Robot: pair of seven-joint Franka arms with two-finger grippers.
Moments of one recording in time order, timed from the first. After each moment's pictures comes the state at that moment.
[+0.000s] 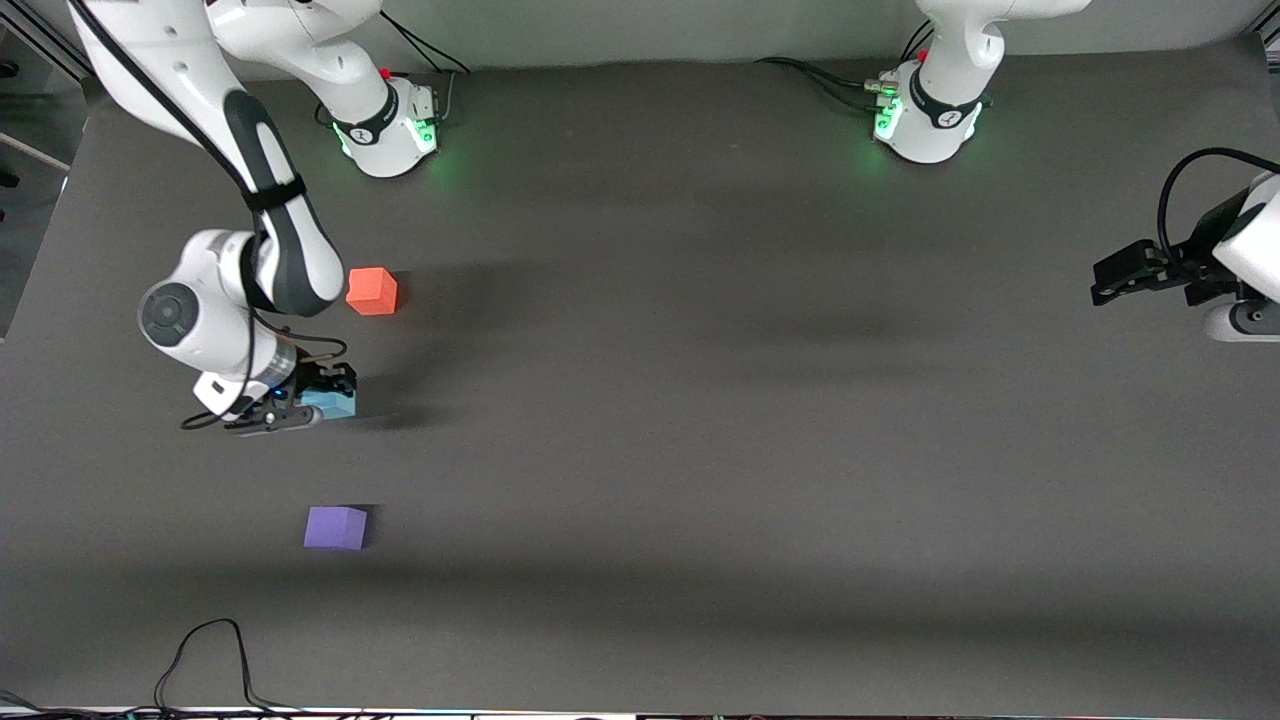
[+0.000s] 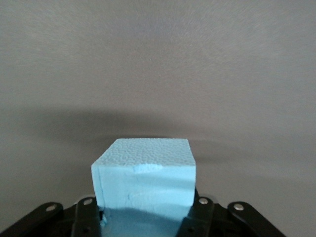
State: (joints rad) left arm -0.04 0.05 0.01 -1.55 0.00 1.54 0.00; right arm 0.42 0.38 -0.41 -2.23 0.28 2.52 -0.29
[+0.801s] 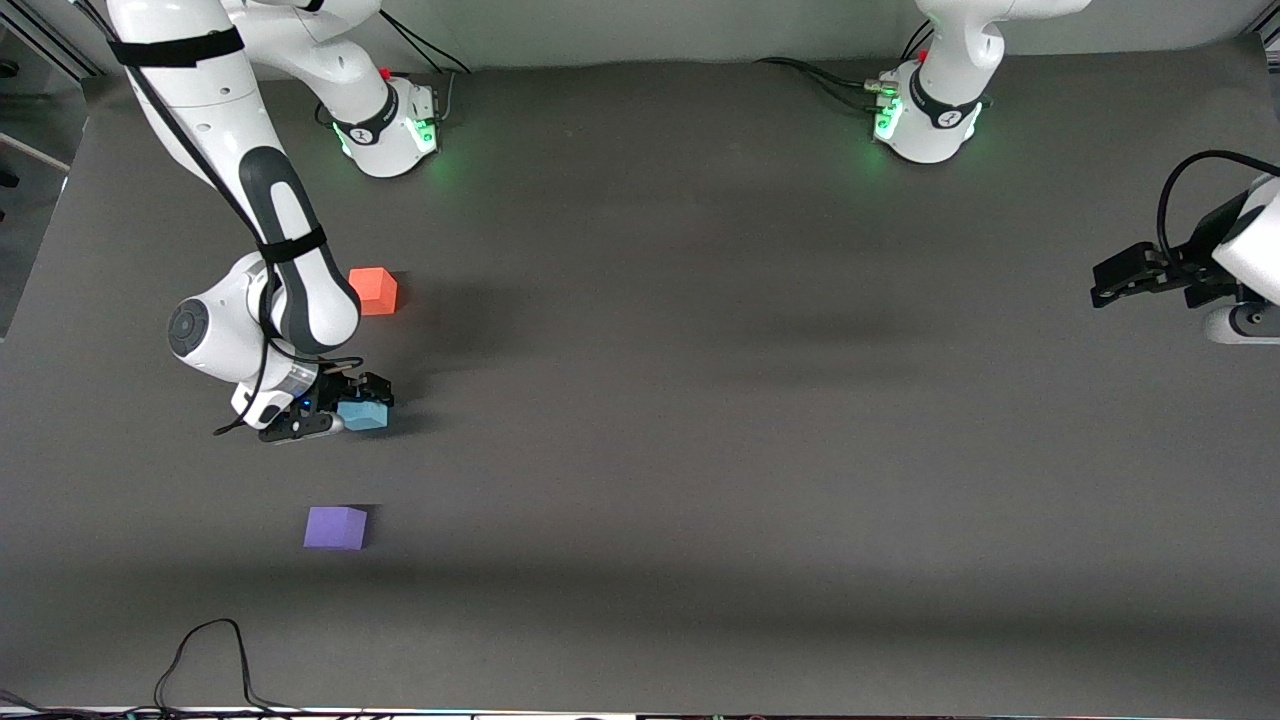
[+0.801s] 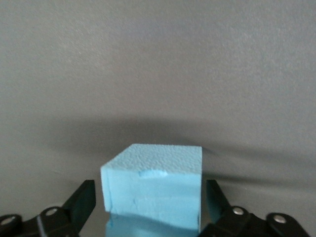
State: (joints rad) left arm -0.04 0.05 0.01 -1.55 0.00 1.55 0.00; right arm 0.45 0.46 -0.41 -2.21 0.68 2.55 -0.61
